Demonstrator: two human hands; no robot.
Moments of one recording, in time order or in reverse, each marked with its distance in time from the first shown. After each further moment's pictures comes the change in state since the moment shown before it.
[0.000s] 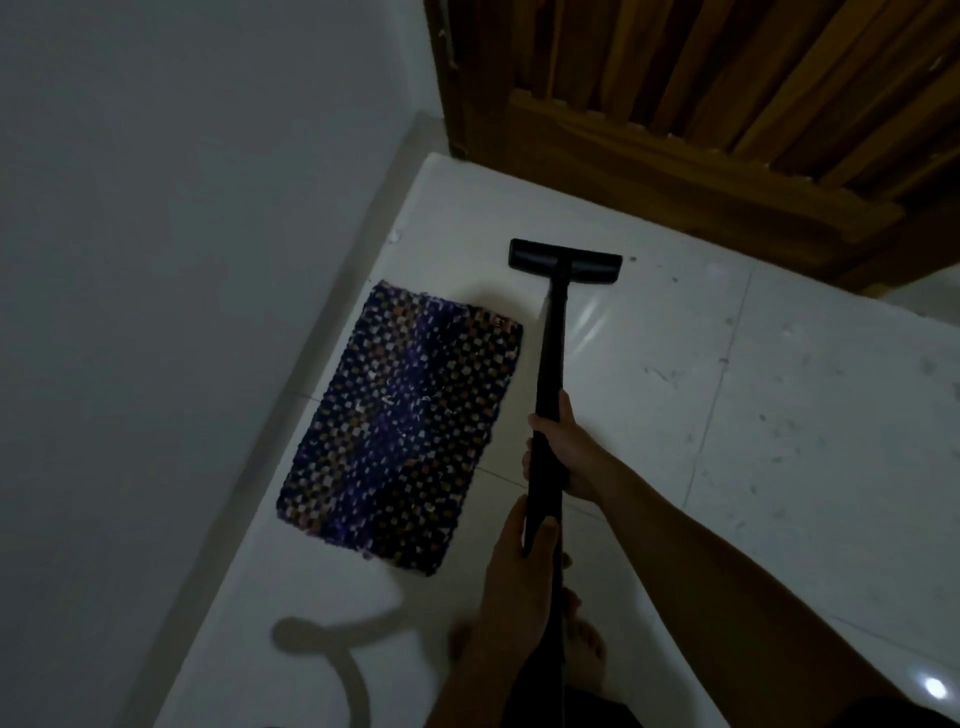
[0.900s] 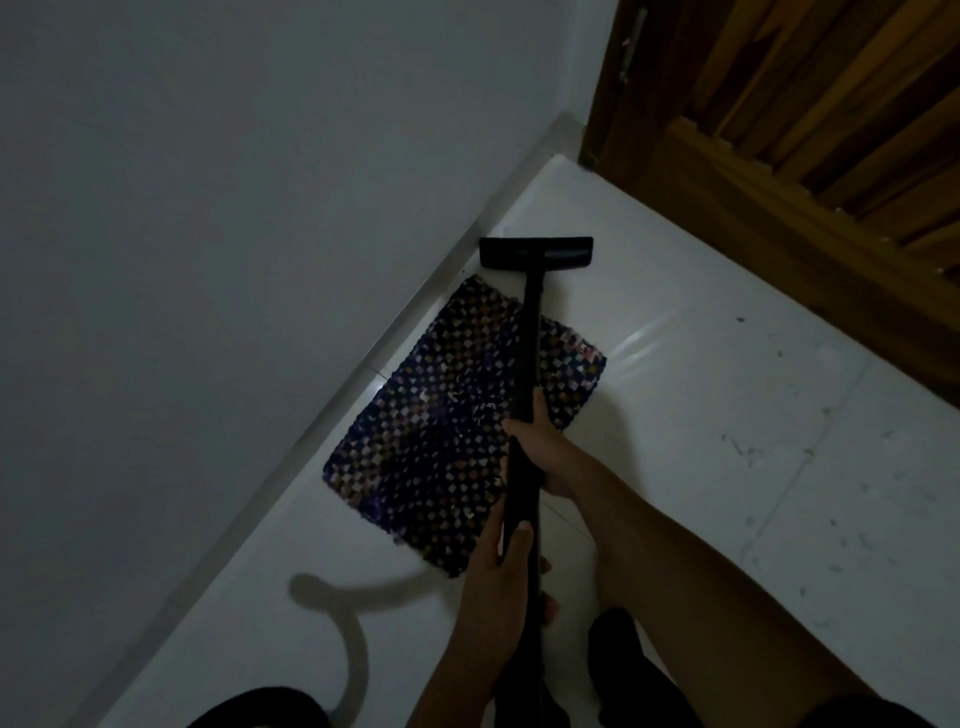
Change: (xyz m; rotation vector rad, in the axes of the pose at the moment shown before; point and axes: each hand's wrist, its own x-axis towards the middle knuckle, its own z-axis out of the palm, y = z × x) left_hand 0.007 0.044 -0.087 -0.319 0.248 -0.002; right_hand 0.045 -0.034 0.134 -0.460 -0.166 0.142
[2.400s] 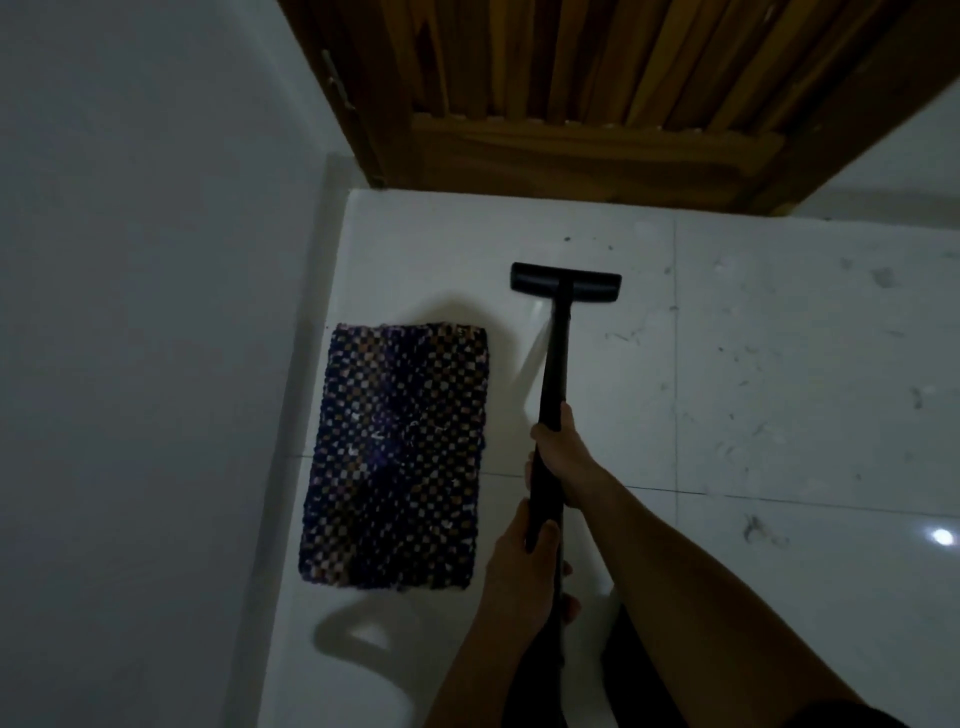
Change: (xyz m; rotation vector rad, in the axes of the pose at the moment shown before) left_hand -0.052 -0.025 0.046 0.675 -0.403 0.047; right_hand -0.068 0.111 -0.071 0.548 0.489 -0.107
